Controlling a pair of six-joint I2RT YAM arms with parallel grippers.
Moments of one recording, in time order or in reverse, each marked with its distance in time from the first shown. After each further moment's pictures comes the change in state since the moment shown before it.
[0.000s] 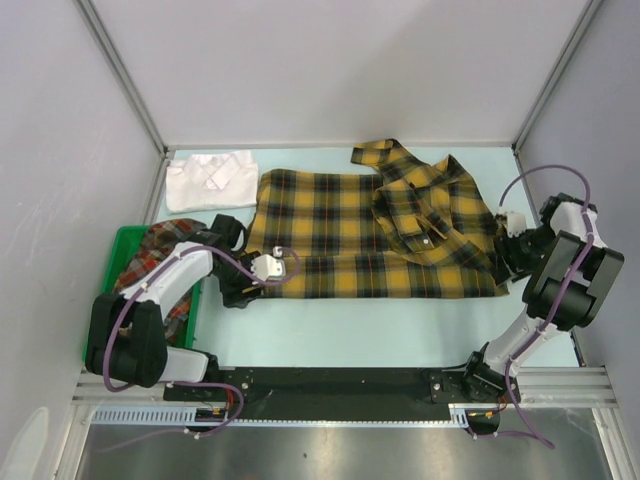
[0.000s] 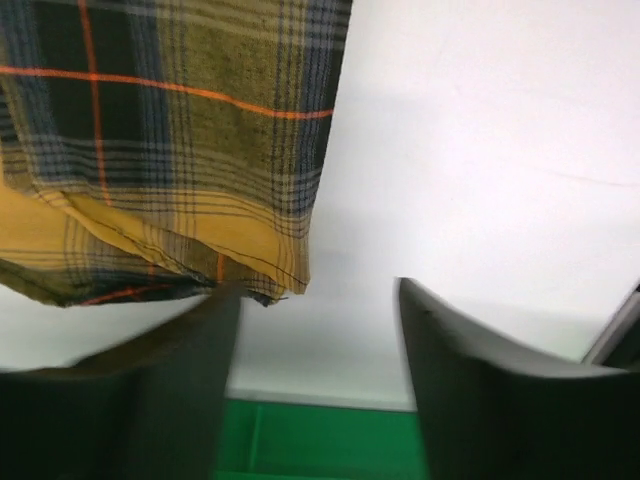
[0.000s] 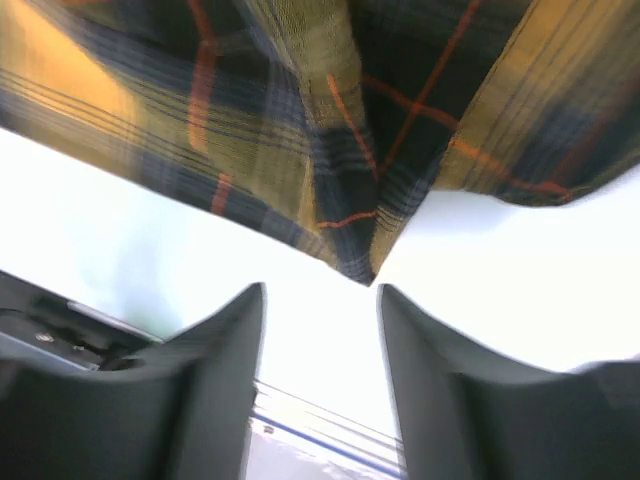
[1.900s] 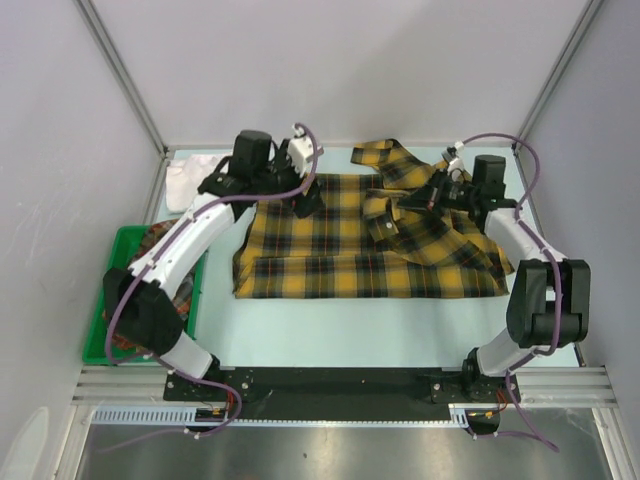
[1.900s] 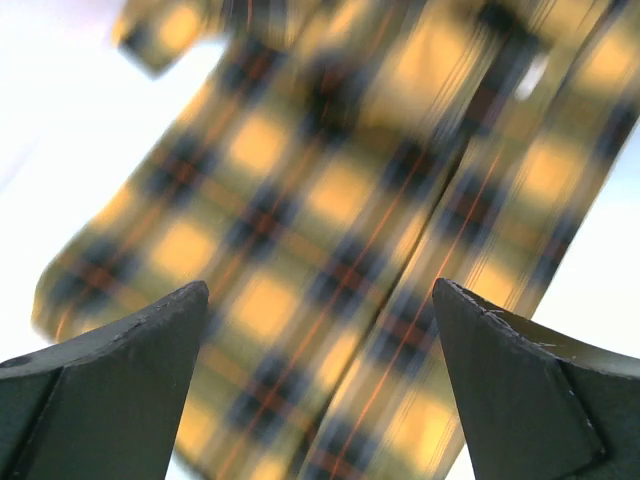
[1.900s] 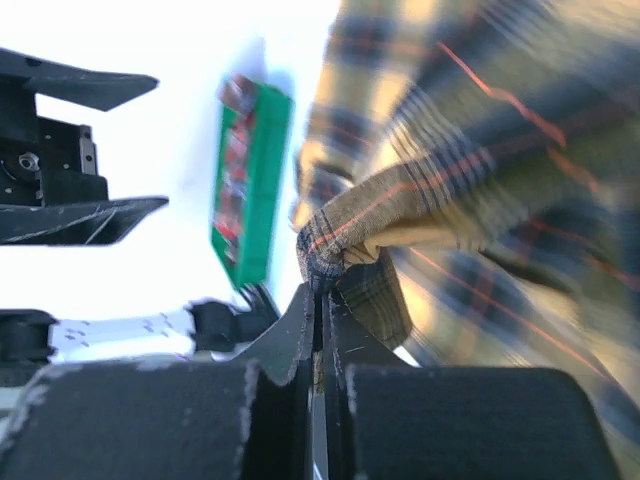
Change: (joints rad) left arm -0.195 0.151 0.557 0.433 0.168 -0.785; right arm 0.474 -0.185 -0.112 0.927 -0.750 1.382
